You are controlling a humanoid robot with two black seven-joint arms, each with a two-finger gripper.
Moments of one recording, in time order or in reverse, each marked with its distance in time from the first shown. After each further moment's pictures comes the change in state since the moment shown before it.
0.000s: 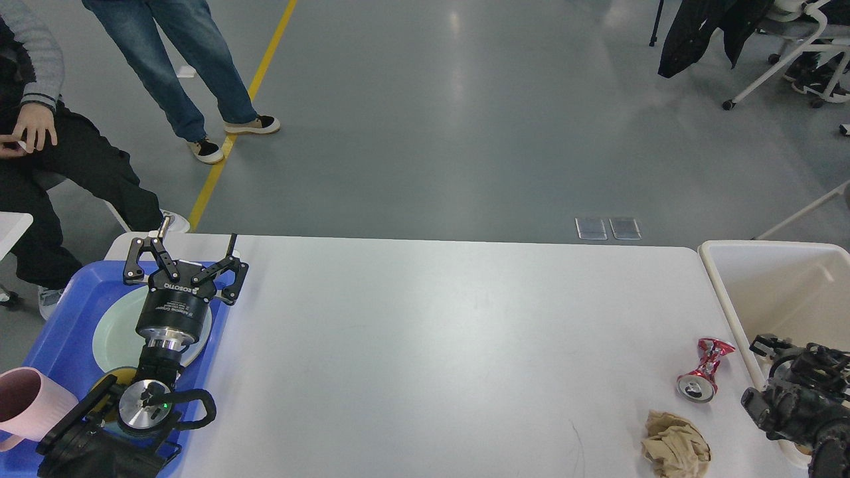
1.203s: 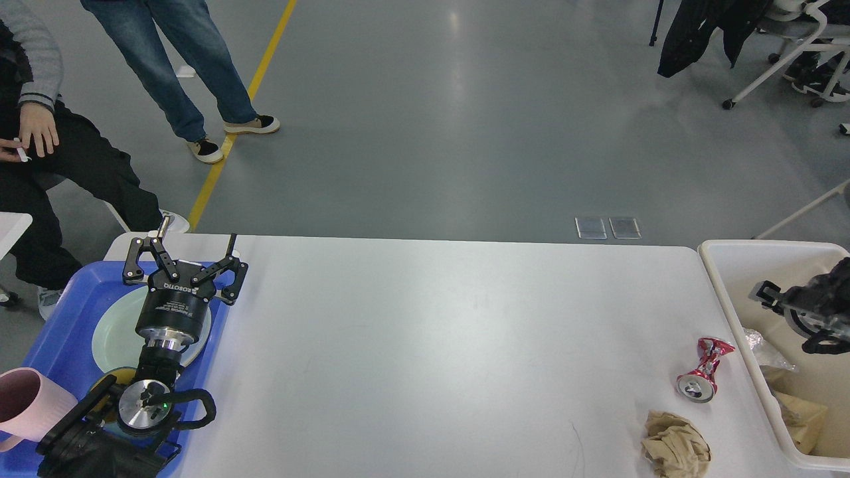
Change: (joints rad) left arm 0.000 0.000 -0.001 0.000 0.000 0.000 0.000; right arm 0.622 -0.215 -0.109 0.618 -0.005 0.330 -0.009
